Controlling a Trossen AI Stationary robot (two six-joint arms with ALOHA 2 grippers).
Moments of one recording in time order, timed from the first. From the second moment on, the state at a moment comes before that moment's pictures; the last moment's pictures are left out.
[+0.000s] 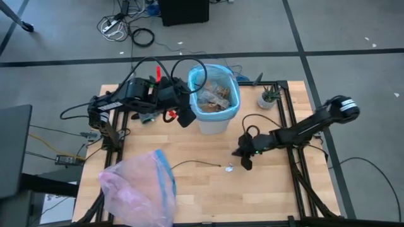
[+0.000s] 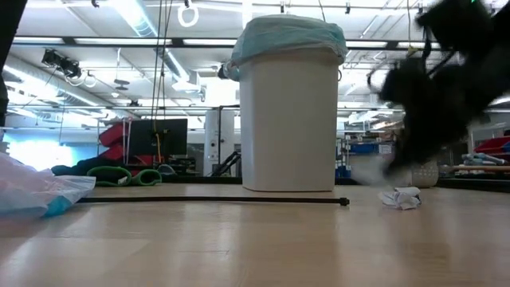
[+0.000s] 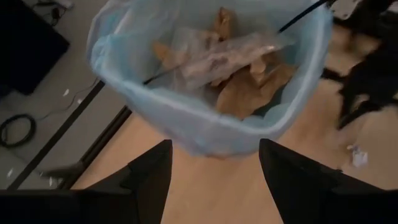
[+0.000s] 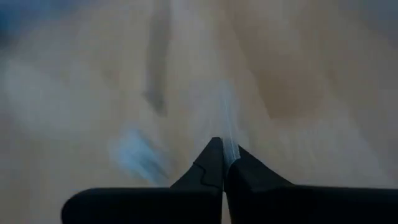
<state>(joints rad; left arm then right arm) -0.04 1.78 2.34 -1.54 -0.53 -0.49 0.27 1.28 0.33 0.44 0.16 0.54</state>
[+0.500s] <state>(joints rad) -0.07 1.75 2.34 -1.55 -0.50 -0.55 0.33 0.90 0.89 -0.23 0.43 0.15</state>
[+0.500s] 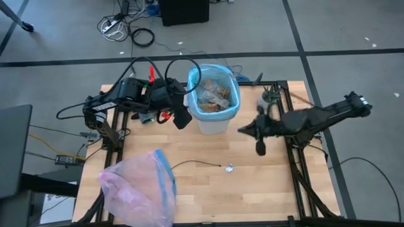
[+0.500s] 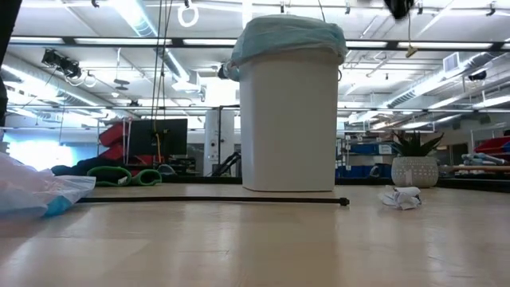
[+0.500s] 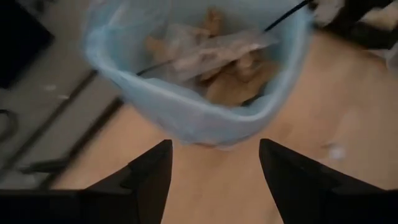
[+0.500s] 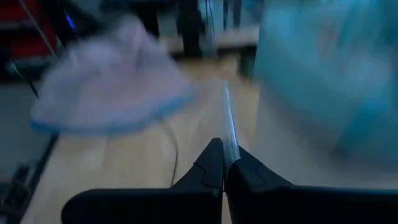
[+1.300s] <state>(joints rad) -0.12 1.73 2.36 -1.54 -0.36 -0.53 -0.22 1.30 1.40 -0.27 0.18 -0.15</state>
